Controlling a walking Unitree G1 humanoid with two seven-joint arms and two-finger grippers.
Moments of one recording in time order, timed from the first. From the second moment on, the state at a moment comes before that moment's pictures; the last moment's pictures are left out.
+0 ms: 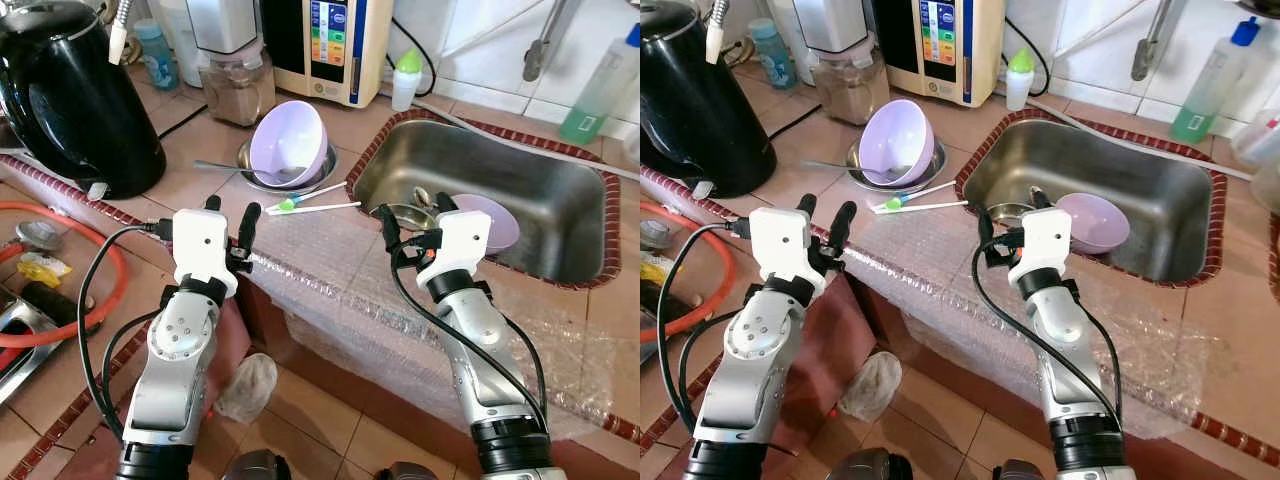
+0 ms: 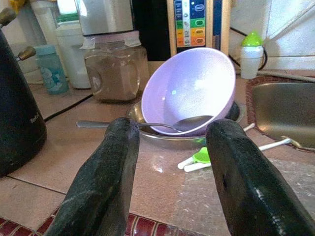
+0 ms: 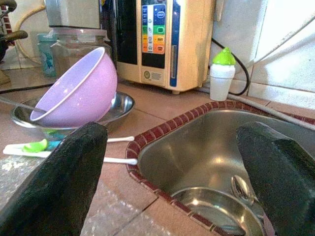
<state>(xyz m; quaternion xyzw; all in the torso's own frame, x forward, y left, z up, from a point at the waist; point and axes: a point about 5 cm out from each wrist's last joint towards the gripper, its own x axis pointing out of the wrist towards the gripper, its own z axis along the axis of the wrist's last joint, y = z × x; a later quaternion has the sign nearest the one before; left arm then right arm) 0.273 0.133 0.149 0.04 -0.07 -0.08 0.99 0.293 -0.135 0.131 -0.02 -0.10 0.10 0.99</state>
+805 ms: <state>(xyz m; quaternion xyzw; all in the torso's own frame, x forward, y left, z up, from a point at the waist) 0.268 0.132 0.147 0.03 -0.08 -0.09 0.99 0.294 -0.131 0.130 -0.02 -0.10 0.12 0.99</state>
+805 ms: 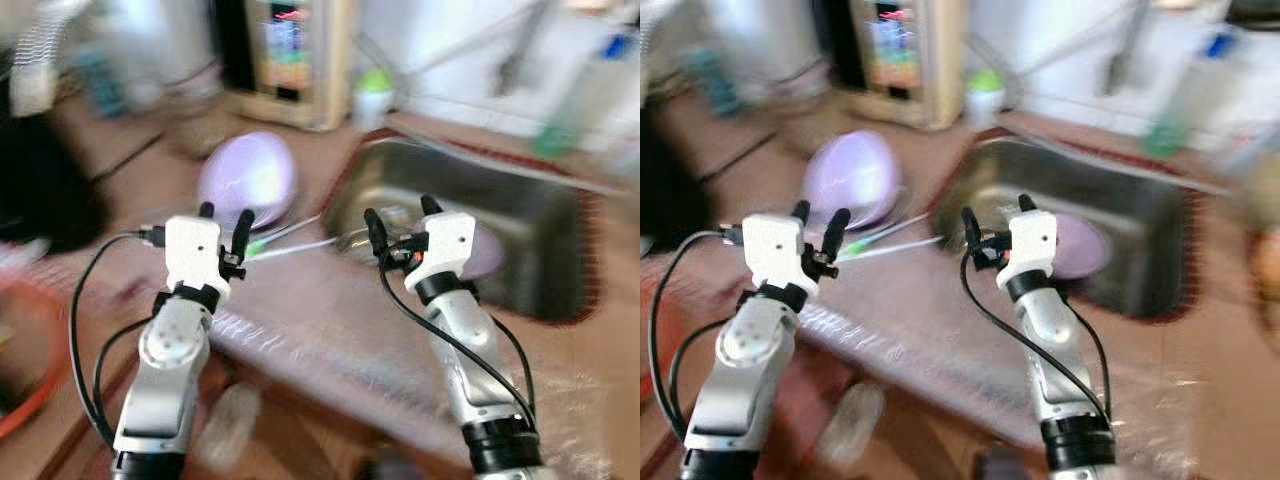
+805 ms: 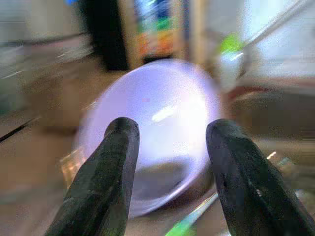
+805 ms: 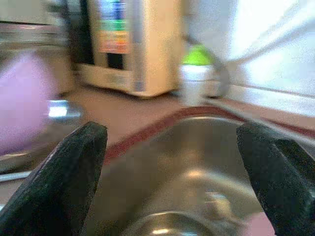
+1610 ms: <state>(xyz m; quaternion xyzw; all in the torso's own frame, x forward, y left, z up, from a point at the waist) 0.244 0.135 0.099 0.03 0.03 -0.15 0.99 0.288 -0.133 0.117 -0.02 -0.07 0.13 0.99</state>
